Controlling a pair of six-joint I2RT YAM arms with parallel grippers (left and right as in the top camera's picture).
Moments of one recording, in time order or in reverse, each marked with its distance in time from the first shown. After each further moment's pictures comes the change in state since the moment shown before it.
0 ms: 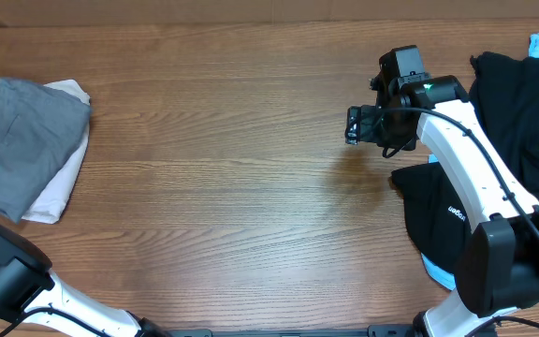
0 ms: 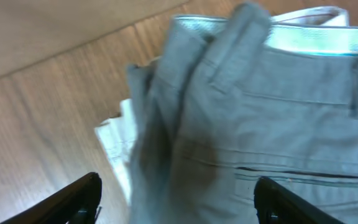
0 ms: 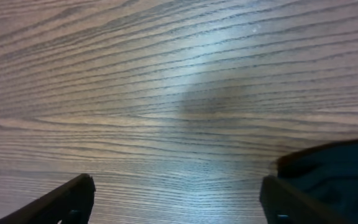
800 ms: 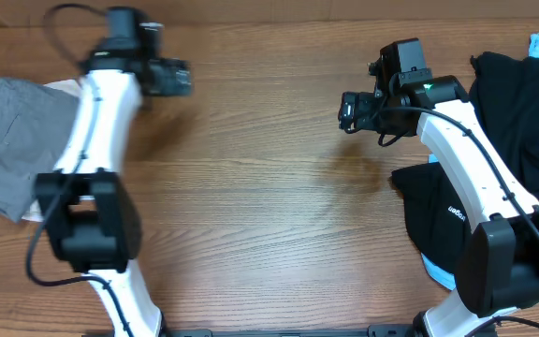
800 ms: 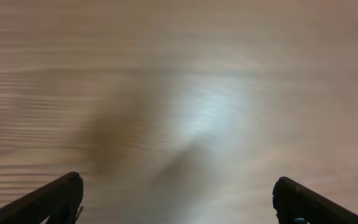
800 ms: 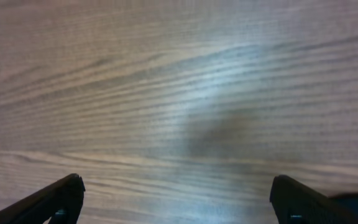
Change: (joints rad) left arm -0.886 0.000 0.000 -0.061 0.097 0.245; right arm 0.000 0.000 0.000 0.153 -0.011 -0.001
